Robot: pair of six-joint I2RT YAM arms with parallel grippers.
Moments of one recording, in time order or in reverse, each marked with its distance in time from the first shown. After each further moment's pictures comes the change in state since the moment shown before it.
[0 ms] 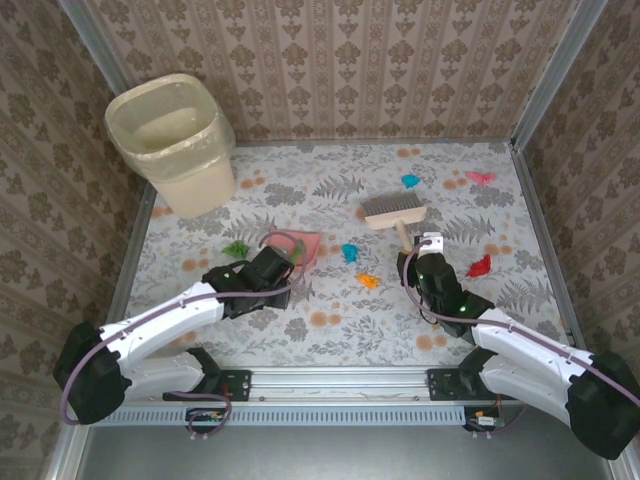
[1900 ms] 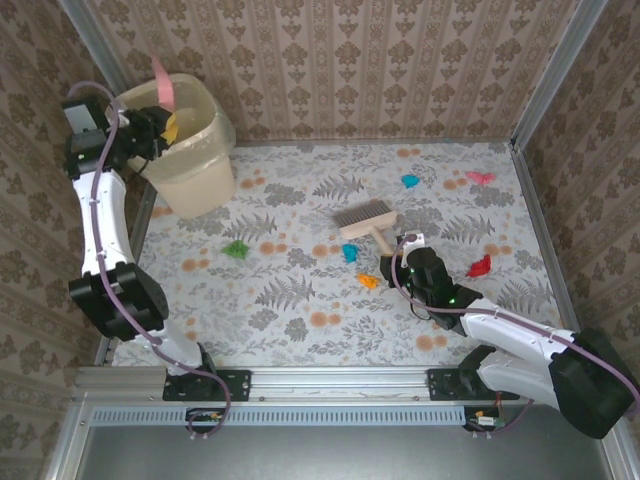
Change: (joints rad) left arm 1.150 0.547 1.020 0.169 0.975 -0.591; right arm 0.000 0.137 0.034 0.080 -0.217 -0.021
